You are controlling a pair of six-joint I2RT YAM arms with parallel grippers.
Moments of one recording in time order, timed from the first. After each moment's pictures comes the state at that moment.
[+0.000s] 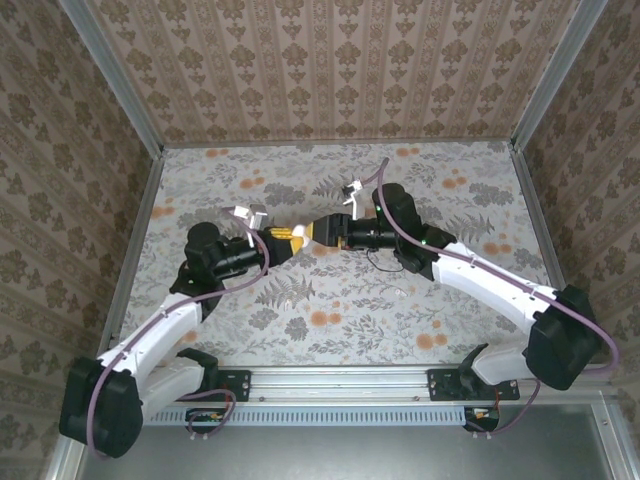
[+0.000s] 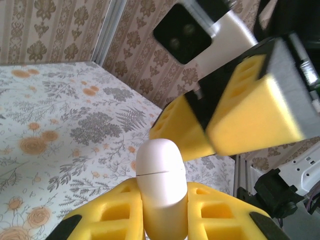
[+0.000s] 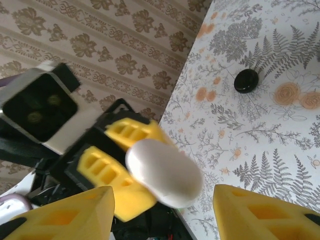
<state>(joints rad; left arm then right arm) -0.41 0.98 0.50 0.44 0.87 -0.44 0.66 1.38 1.03 0.00 -0.54 0.84</state>
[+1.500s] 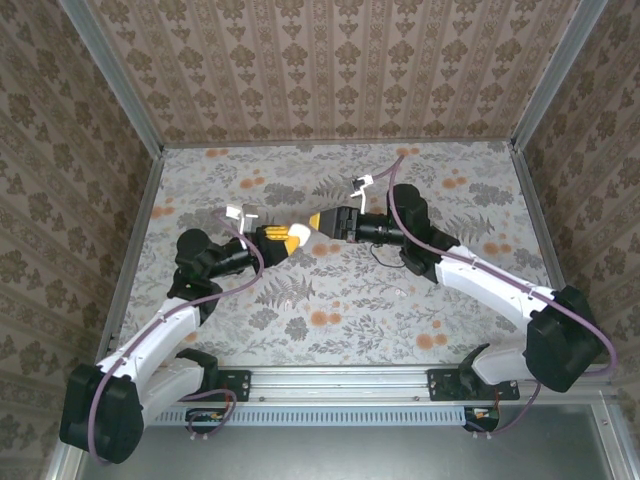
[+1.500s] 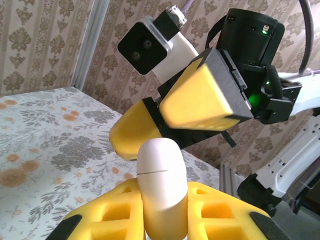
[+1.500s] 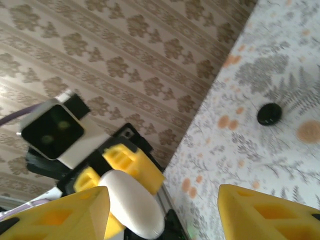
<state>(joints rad) -0.38 0.96 0.46 0.63 0.96 -0.54 0.62 1.35 0.94 0.29 -0.60 0.89</state>
